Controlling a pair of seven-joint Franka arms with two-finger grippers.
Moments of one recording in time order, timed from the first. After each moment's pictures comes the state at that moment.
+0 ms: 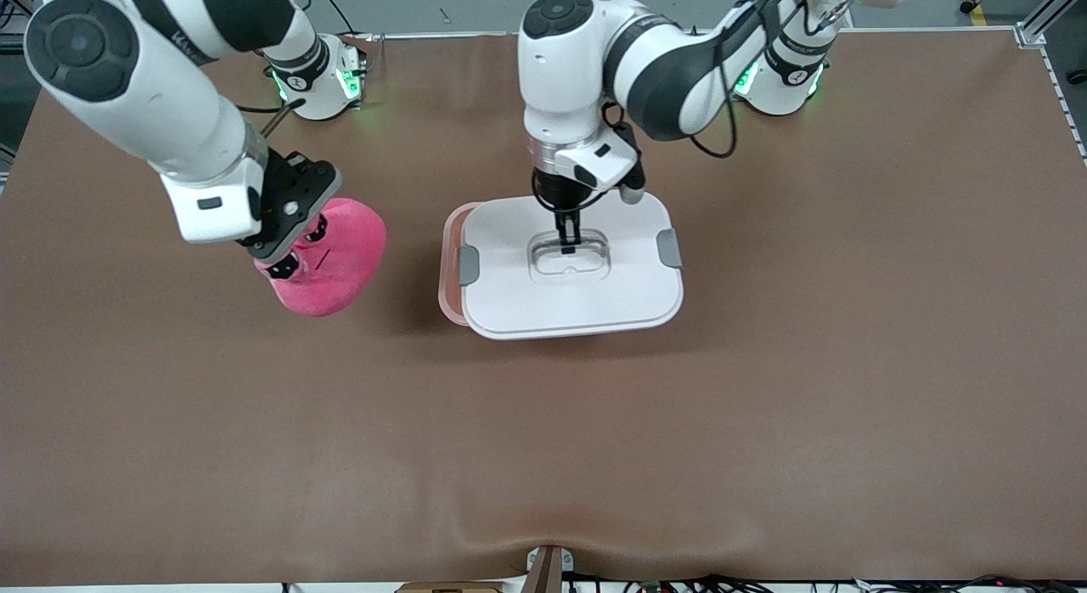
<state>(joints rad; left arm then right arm) -0.47 0.38 -0.41 -1.51 0.39 1.99 -2.62 0.38 0.18 0.01 -1.41 0.01 1.46 -0.59</state>
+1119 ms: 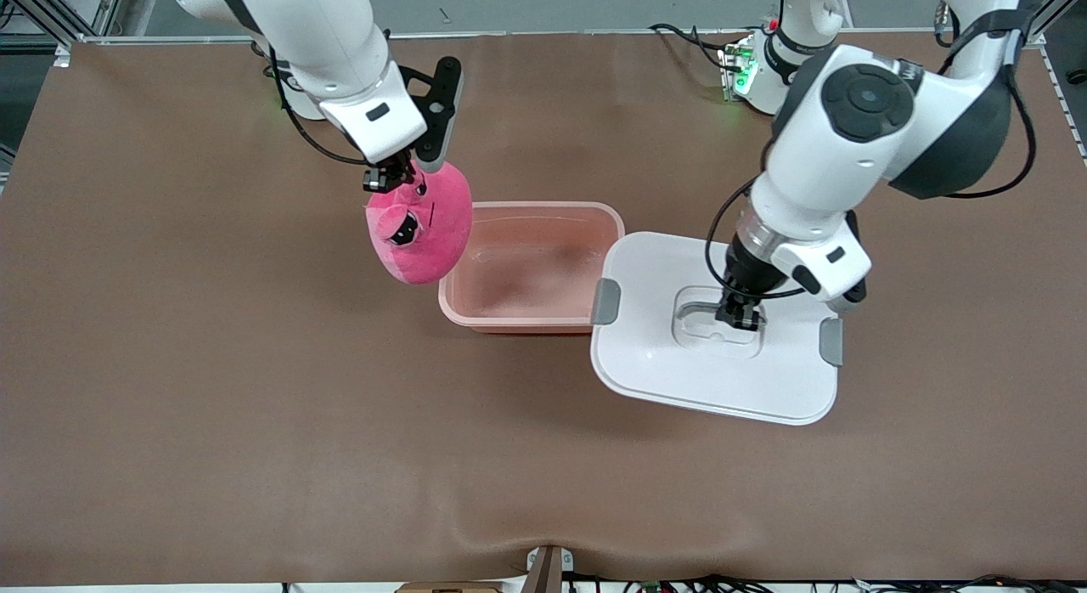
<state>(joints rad) -0.09 0.33 -0.41 -1.48 0.16 1.96 -1.87 0.61 0.18 0.01 -1.40 0.04 1.53 -0.80</state>
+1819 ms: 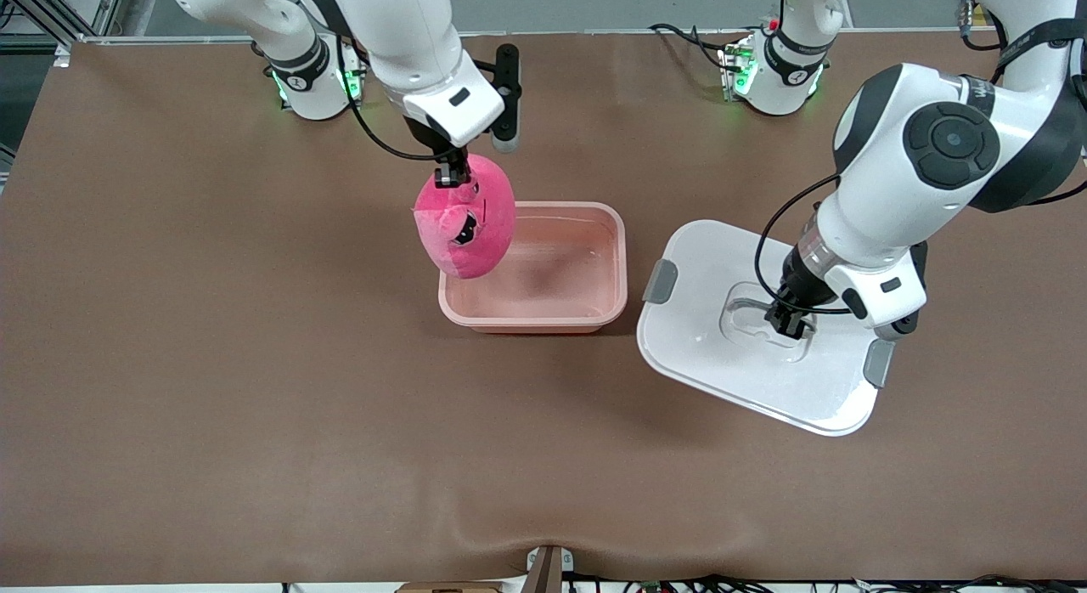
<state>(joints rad) 0.00 0.33 -0.41 -1.48 0.15 1.85 -1.55 0.71 0.23 0.01 -1.41 0.04 1.65 -0.86</state>
